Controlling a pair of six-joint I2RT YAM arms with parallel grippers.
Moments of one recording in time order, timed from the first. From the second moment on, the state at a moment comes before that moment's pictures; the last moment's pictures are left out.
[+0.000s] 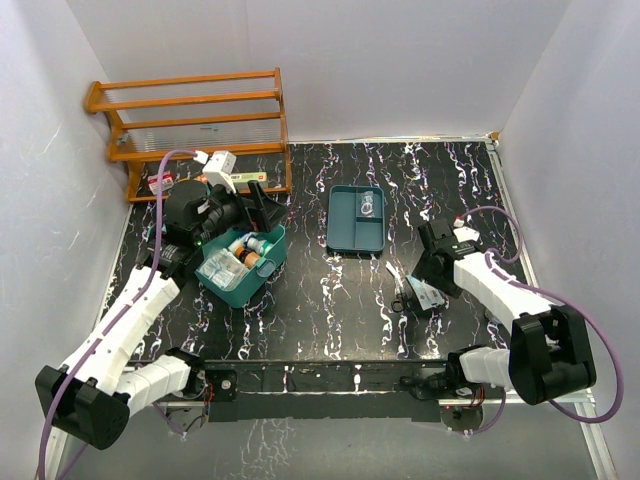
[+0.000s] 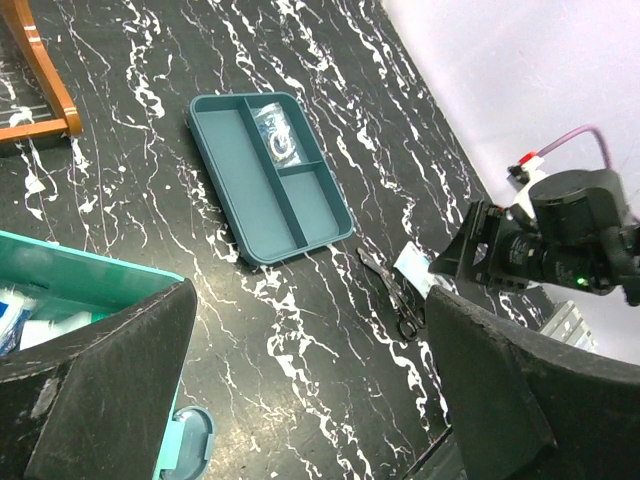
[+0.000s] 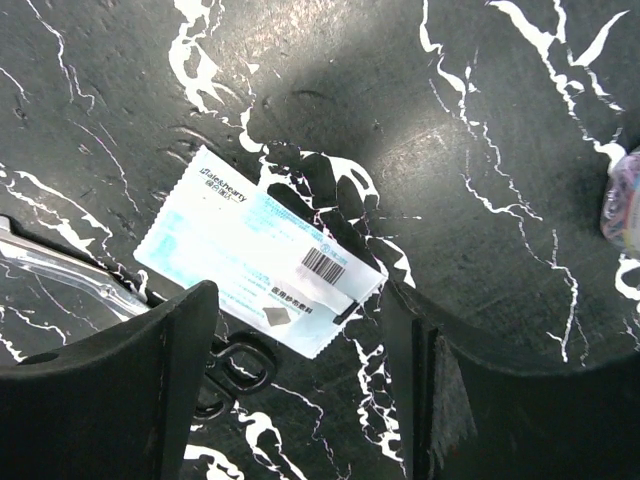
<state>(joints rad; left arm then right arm) -0.39 1.03 0.98 -0.21 0.31 -0.45 0.25 1.25 0.71 -0.70 0.36 0.76</state>
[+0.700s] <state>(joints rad) -0.39 1.01 0.97 -0.22 0.29 -0.45 0.24 1.34 0.67 -0.55 0.21 0.72</state>
